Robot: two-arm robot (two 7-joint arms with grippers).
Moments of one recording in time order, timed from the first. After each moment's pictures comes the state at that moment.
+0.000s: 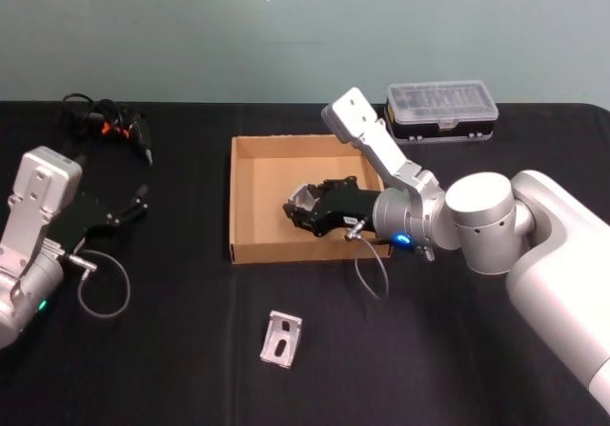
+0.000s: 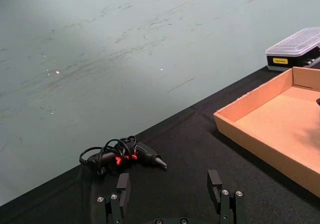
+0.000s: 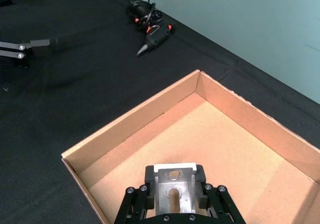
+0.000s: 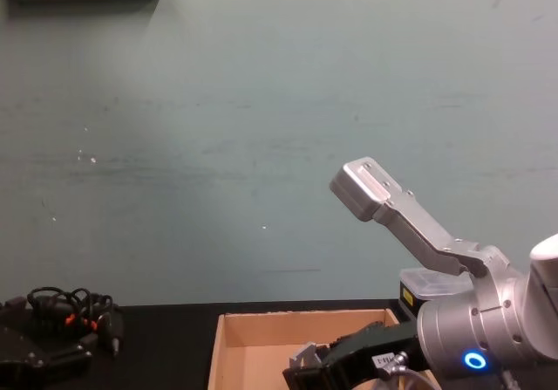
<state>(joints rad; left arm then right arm) -0.20 0.60 0.45 -1.41 -0.25 -0.12 0.03 0.63 0.22 -0.61 -1.05 0.17 0.31 0.50</state>
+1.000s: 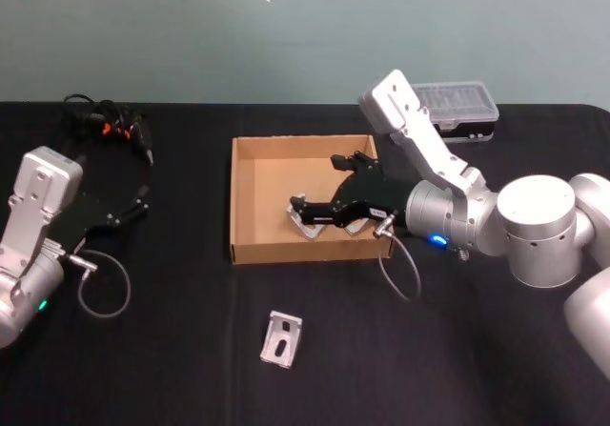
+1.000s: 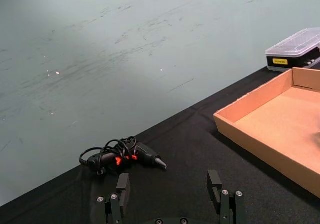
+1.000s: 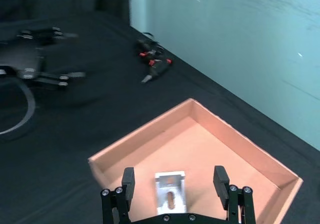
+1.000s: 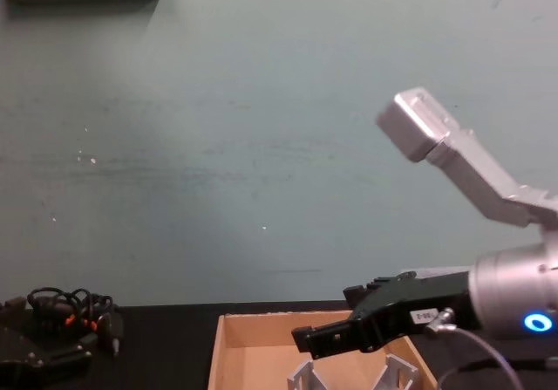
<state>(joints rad) -0.20 0.60 0.45 -1.41 -0.25 -0.12 0.03 0.49 0.34 -0.53 -1.39 0.18 0.35 0.48</state>
